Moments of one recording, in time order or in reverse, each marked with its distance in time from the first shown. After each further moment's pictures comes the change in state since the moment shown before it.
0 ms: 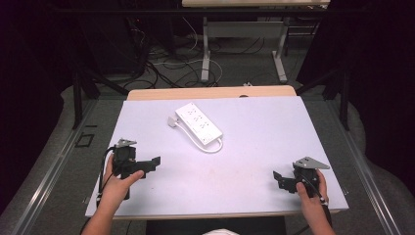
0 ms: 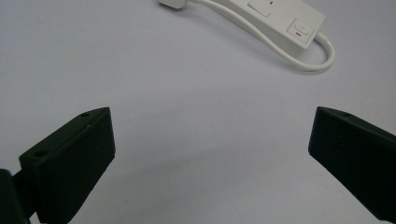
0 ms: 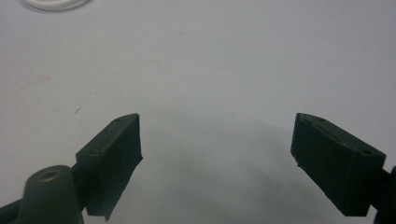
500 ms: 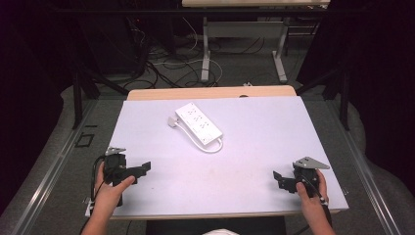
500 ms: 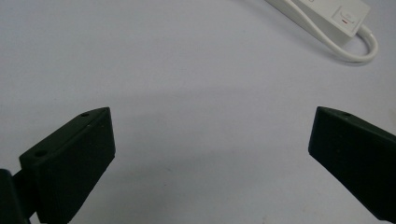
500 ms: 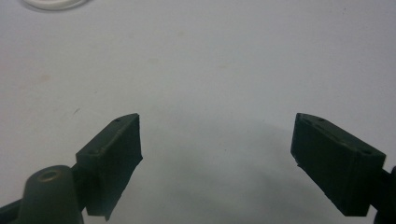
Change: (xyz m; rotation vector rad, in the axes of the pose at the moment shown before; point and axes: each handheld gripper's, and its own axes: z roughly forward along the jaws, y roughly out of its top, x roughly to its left) left arm 0.031 -0.026 0.000 0.009 0.036 -0.078; right arm 0.000 0.000 0.000 0.001 -0.001 -0.002
